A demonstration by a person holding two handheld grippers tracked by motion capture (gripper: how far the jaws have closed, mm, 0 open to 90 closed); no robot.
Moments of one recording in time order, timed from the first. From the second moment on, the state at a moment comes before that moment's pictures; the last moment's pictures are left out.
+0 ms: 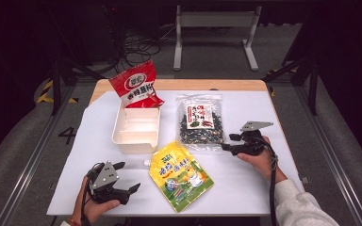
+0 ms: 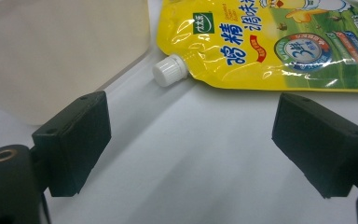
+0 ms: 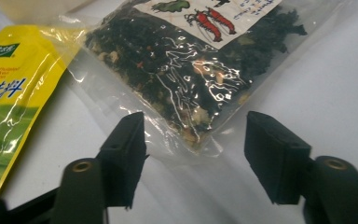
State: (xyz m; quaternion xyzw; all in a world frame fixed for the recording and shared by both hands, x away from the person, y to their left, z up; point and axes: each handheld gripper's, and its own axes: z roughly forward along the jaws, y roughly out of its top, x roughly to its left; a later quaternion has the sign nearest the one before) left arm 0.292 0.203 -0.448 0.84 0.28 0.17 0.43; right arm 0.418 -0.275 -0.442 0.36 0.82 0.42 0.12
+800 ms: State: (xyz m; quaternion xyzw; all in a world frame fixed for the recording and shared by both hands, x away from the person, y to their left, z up) left arm 0.292 0.209 -0.457 0.85 0.28 0.15 0.43; right arm 0.400 -0.257 -0.442 0.26 0.87 0.38 0.19
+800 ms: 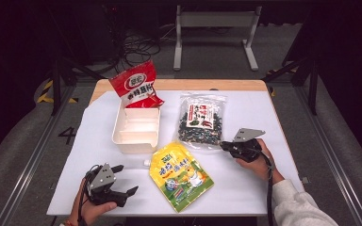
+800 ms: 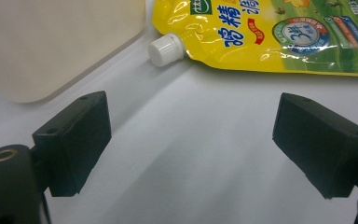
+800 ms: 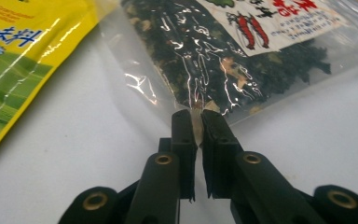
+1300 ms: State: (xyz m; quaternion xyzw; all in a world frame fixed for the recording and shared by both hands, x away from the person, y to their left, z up) left arm 0.294 0.205 -0.459 0.85 0.27 0.13 0.43; right arm 0.400 -0.248 -0.444 0.24 0.87 0.40 0.18
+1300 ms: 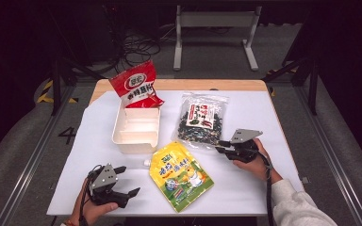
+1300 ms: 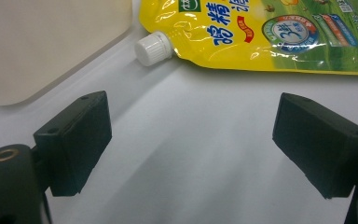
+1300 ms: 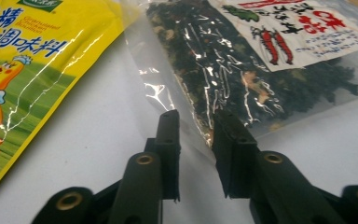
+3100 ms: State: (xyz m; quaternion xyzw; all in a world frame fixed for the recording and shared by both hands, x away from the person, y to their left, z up) left arm 0.295 0.192 -0.451 0.84 0.26 0.10 0.46; right arm 0.349 -0.311 -0.436 0.24 0.89 0.37 0.15
